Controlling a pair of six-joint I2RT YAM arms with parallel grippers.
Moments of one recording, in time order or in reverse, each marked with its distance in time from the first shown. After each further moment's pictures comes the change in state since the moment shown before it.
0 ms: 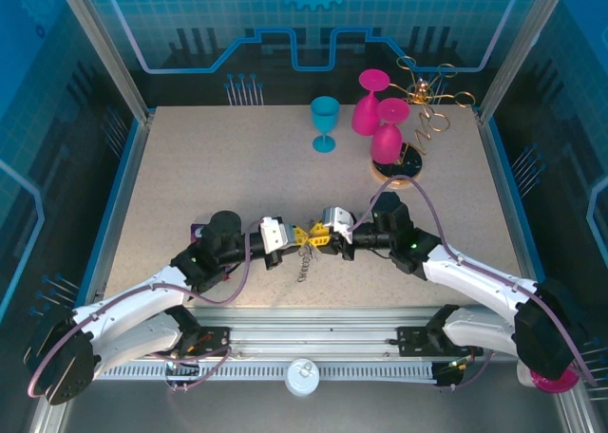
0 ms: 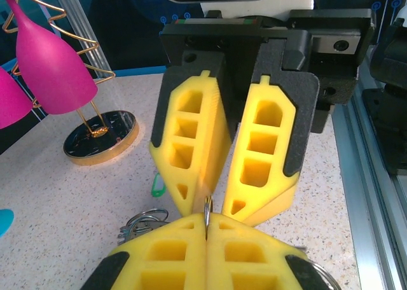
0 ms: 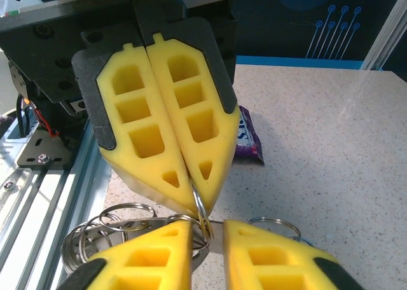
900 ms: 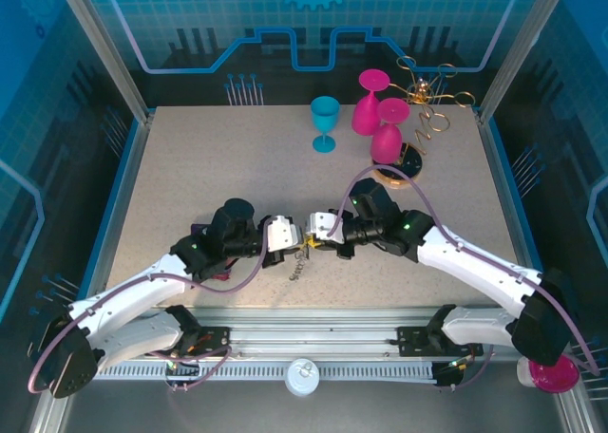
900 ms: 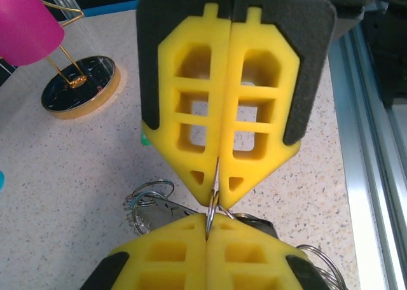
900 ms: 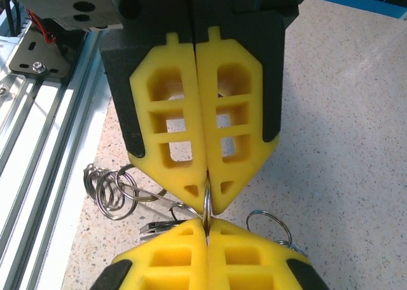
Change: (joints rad) left arm -0.001 0.052 0.177 -0.399 -0.035 0.169; right arm 0.083 0.077 0.300 -0.551 0.170 -0.315
